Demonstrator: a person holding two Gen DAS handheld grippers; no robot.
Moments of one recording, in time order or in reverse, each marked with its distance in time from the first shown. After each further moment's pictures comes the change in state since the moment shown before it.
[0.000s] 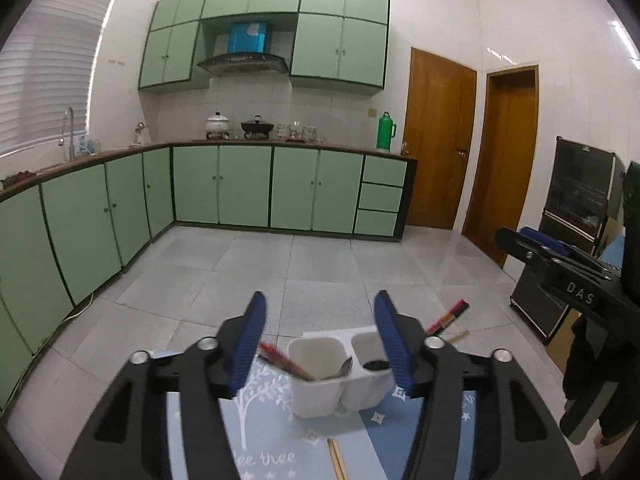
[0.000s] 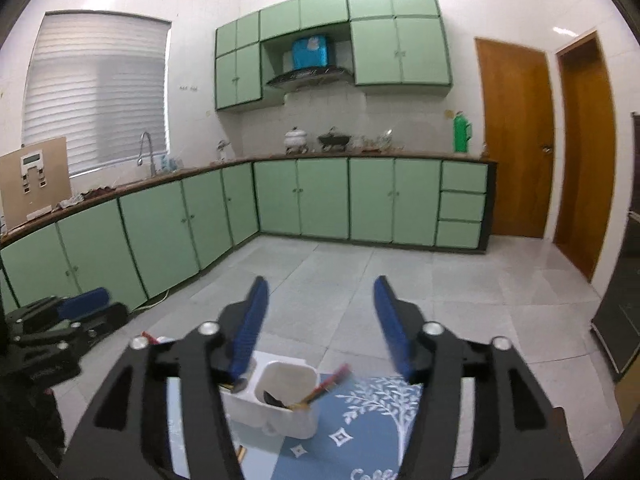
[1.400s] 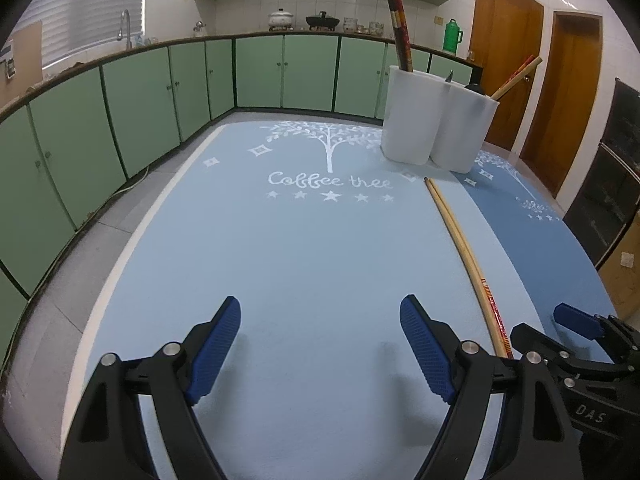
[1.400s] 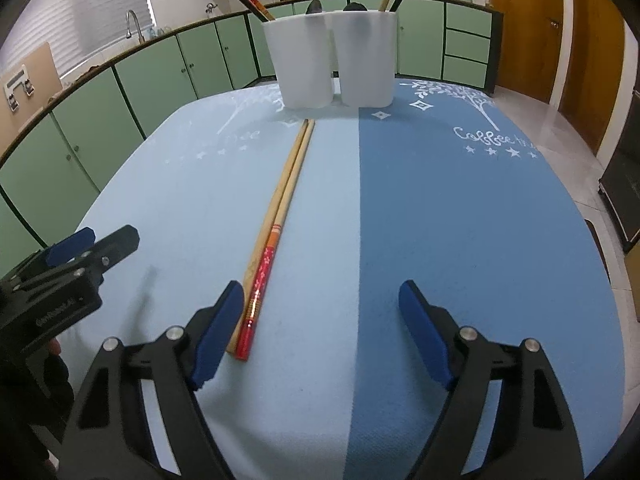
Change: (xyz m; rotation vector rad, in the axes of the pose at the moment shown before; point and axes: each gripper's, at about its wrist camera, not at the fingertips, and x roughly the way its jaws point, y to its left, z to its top) left arm -0.041 0.054 -0.252 -0.099 0.362 0.200; right arm -0.055 0.113 -0.287 0.083 0.563 0.018
